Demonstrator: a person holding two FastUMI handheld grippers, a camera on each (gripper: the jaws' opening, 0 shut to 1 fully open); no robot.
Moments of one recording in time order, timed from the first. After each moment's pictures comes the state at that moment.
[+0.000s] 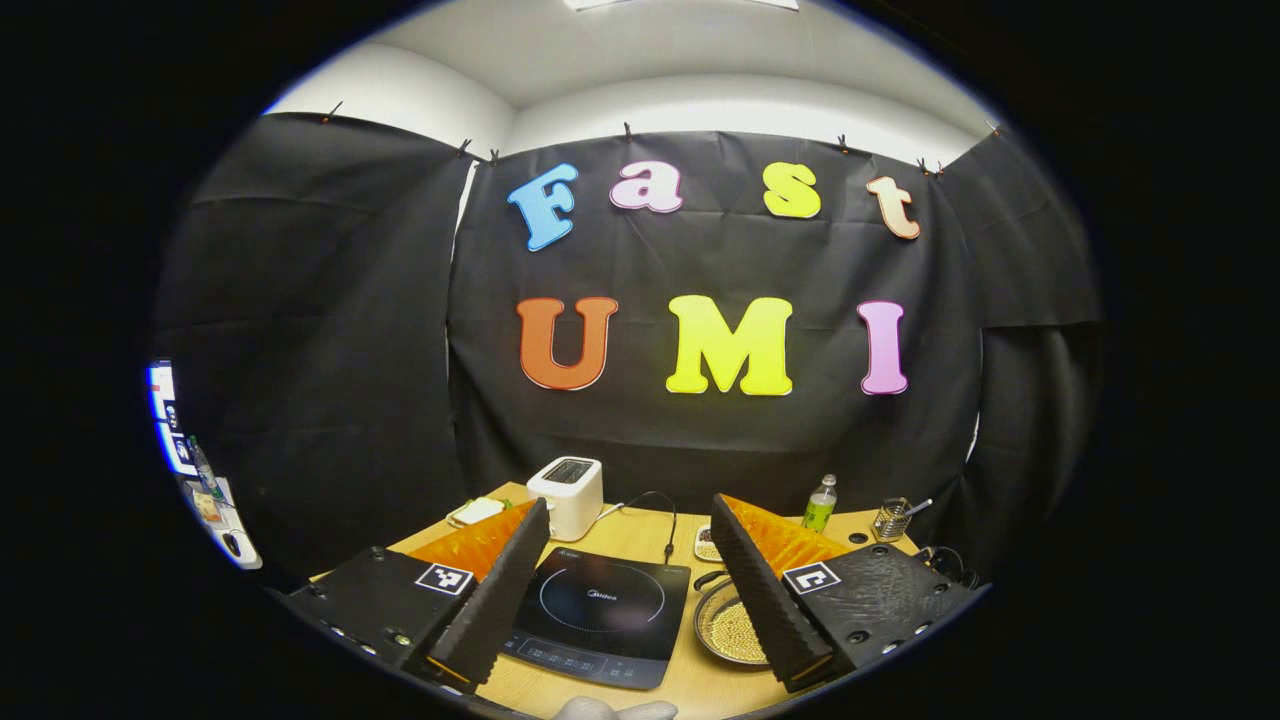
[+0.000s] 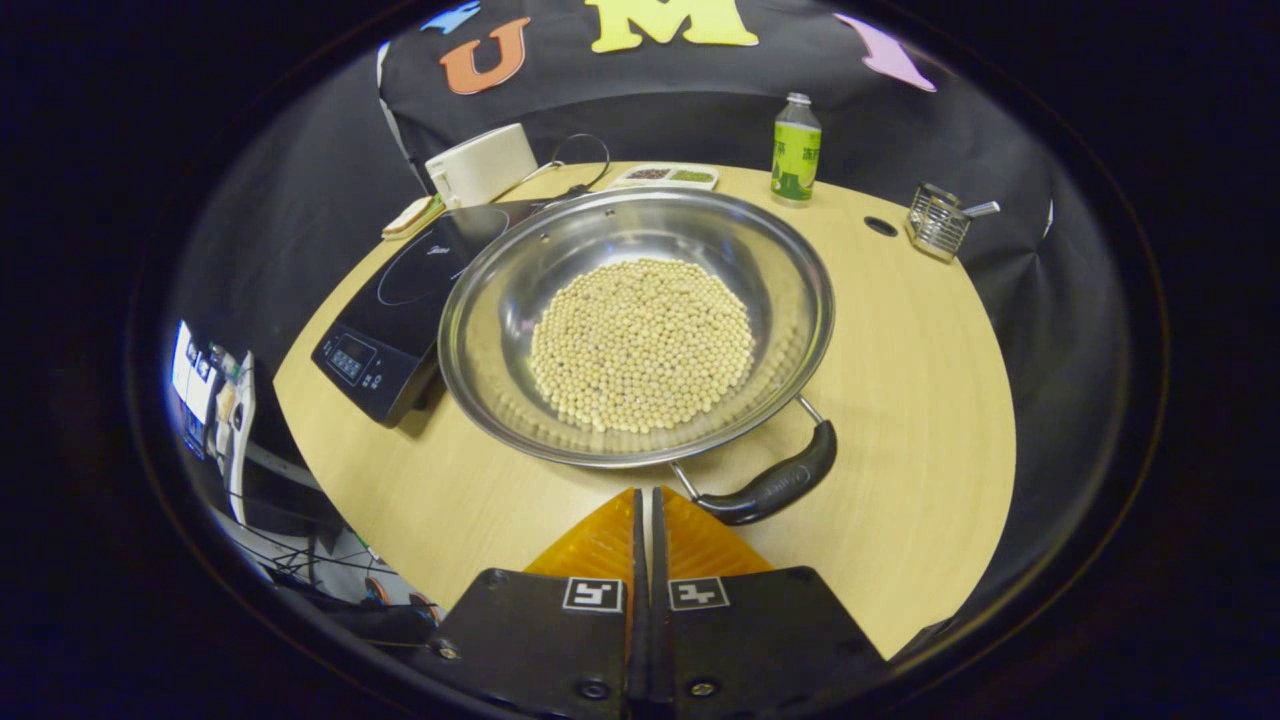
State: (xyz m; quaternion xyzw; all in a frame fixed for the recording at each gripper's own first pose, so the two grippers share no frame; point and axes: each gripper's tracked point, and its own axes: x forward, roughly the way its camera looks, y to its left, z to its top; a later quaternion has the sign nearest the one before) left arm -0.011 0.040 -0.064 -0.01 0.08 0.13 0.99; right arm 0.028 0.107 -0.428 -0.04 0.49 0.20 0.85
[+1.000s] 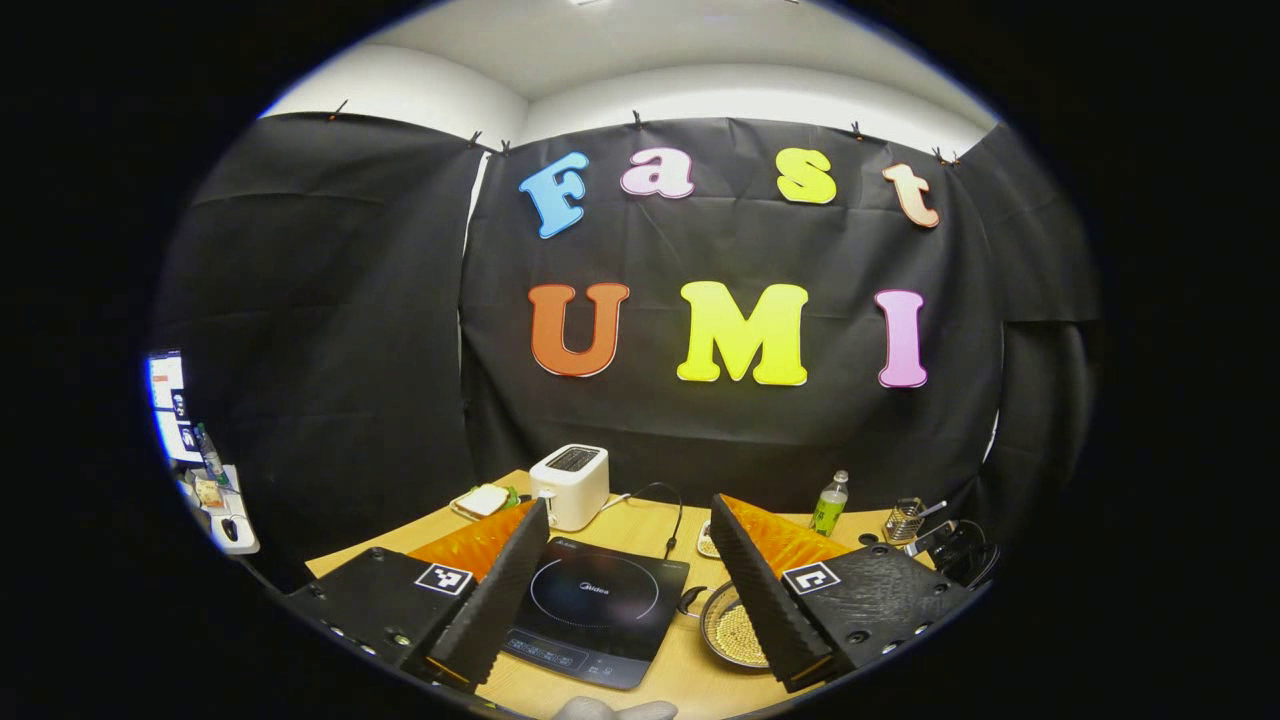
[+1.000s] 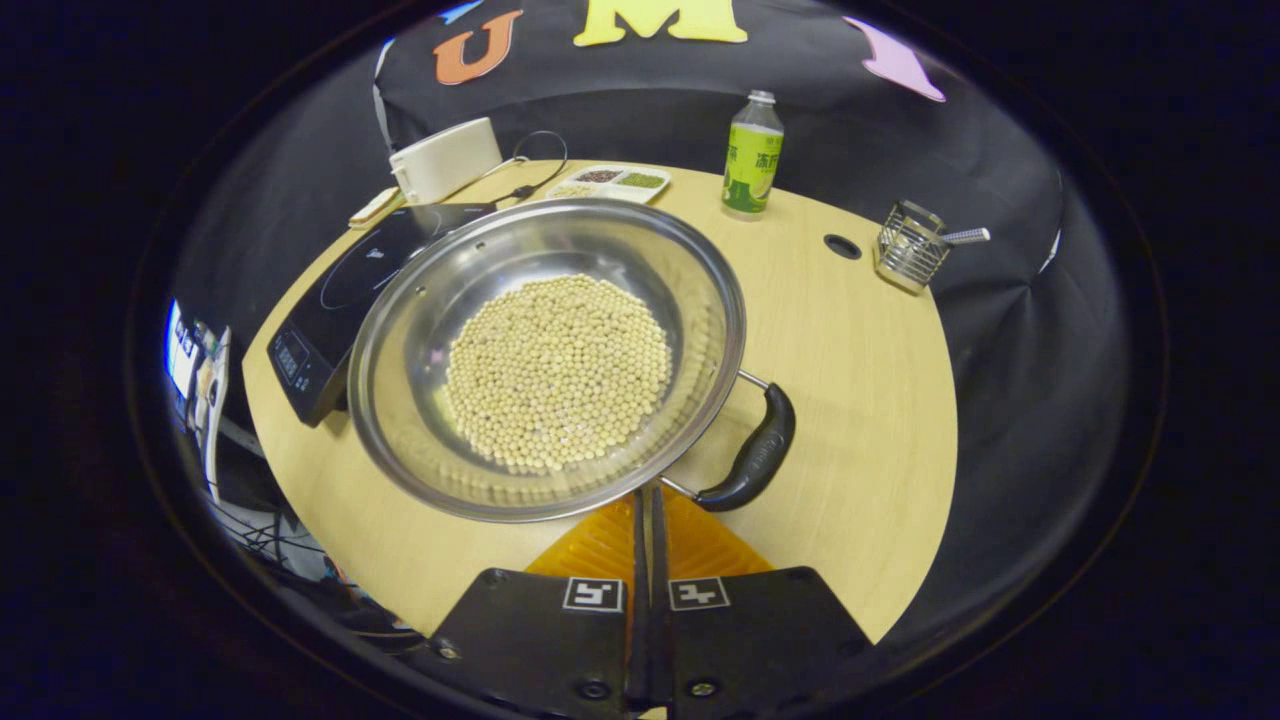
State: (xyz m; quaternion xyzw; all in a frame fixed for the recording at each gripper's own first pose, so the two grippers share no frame) left arm 0.007 0.023 -0.087 -0.01 0.10 0.16 0.98; right arm 0.100 0.034 -0.427 -0.09 0.49 0.19 0.85
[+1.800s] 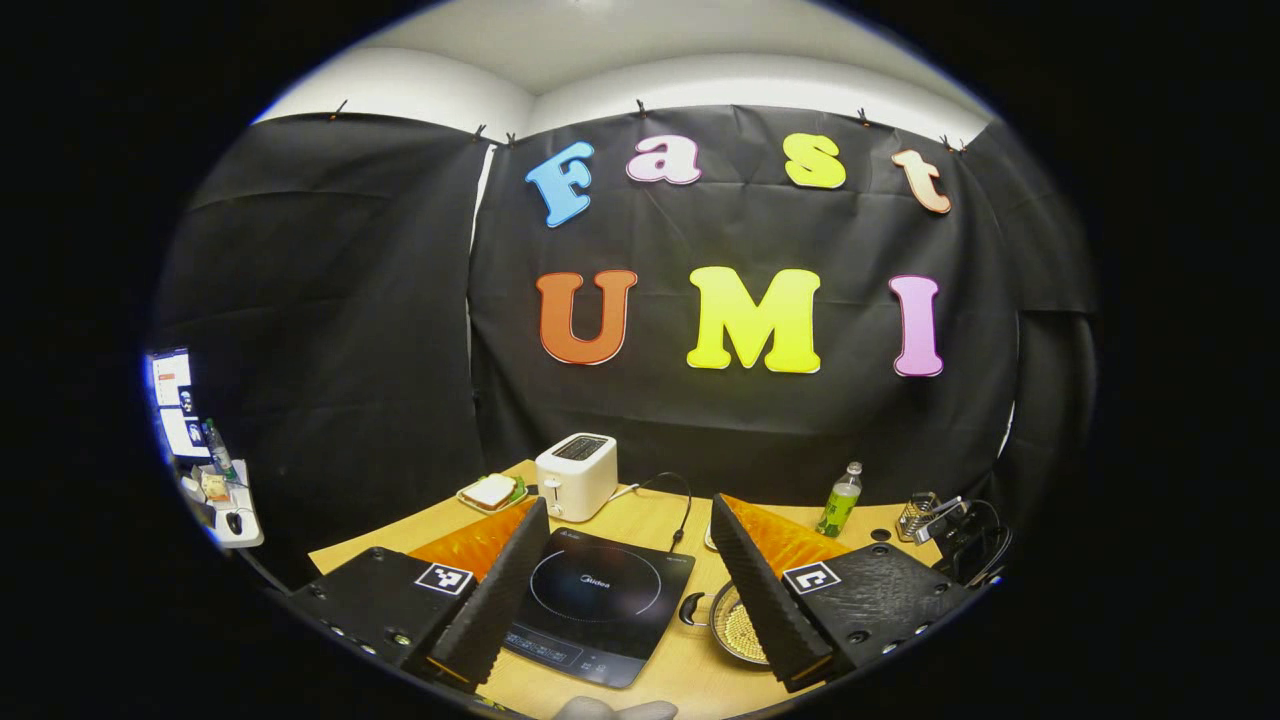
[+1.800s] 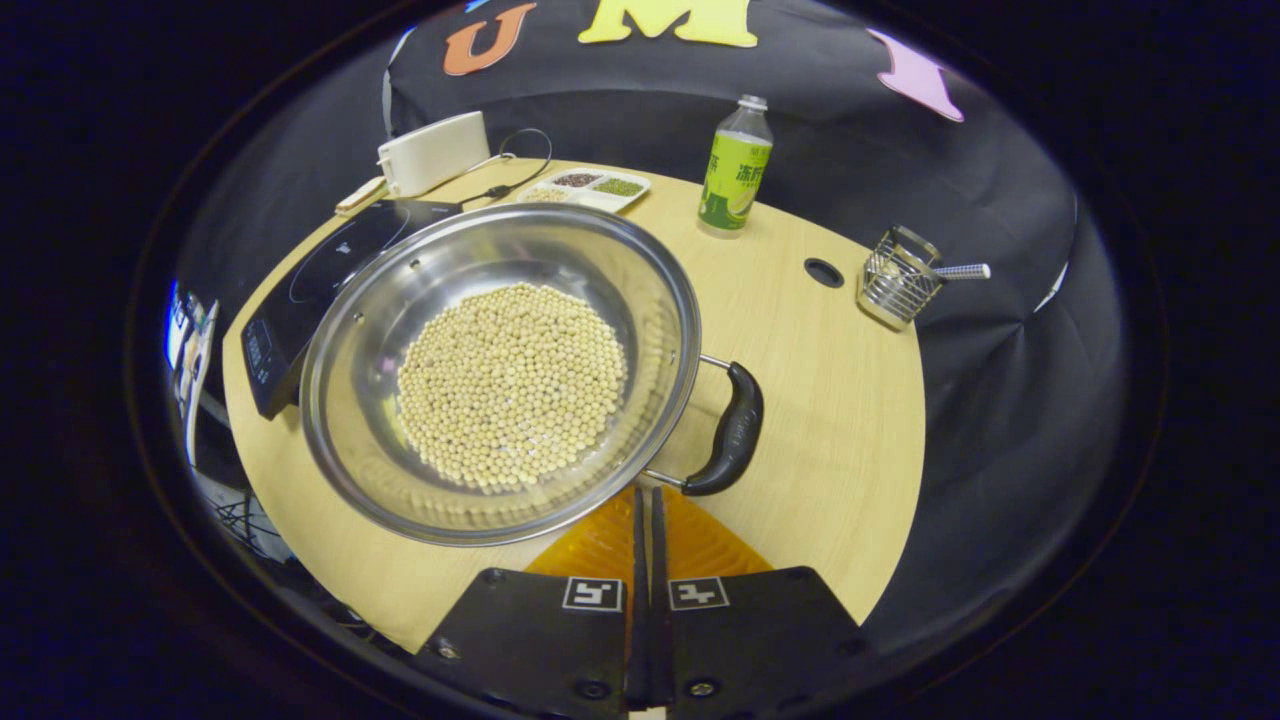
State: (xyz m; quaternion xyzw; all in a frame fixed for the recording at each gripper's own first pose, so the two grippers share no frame) left arm 0.020 0.016 -0.101 -0.01 0.11 0.18 0.98; right arm 0.142 0.008 -0.426 -0.13 0.47 0.18 0.85
